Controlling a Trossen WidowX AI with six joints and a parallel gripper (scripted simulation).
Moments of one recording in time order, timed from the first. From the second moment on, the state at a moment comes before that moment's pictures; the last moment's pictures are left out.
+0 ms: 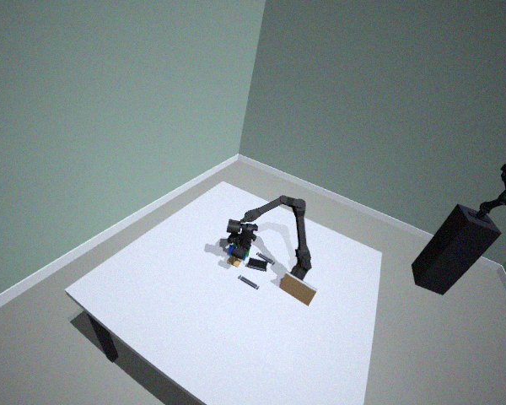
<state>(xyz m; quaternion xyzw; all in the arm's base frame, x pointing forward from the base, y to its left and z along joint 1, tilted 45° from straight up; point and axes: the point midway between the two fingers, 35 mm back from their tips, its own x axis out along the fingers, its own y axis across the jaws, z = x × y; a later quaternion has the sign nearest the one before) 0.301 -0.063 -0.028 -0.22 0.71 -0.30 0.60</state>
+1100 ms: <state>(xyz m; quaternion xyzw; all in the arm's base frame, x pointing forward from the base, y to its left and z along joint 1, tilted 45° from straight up) 0.297 -0.075 -0.040 -0.22 0.71 -0.30 0.60</state>
